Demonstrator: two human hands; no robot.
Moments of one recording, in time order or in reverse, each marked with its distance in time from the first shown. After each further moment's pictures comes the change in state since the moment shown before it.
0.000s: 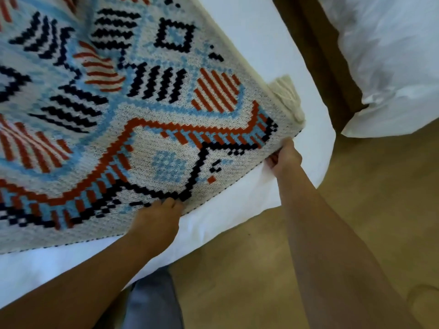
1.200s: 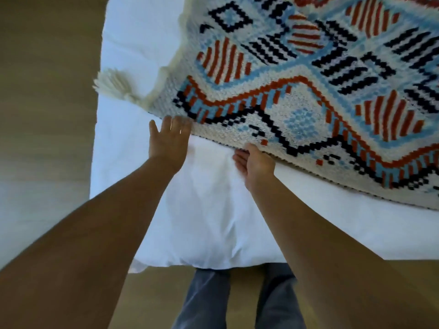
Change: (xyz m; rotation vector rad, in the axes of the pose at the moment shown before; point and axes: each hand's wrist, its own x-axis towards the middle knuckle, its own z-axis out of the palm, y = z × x) left_hand -0.344 -0.496 0.119 0.130 0.181 -0.681; right_hand -0.476 0.482 0.290 -0.359 -0.568 0.099
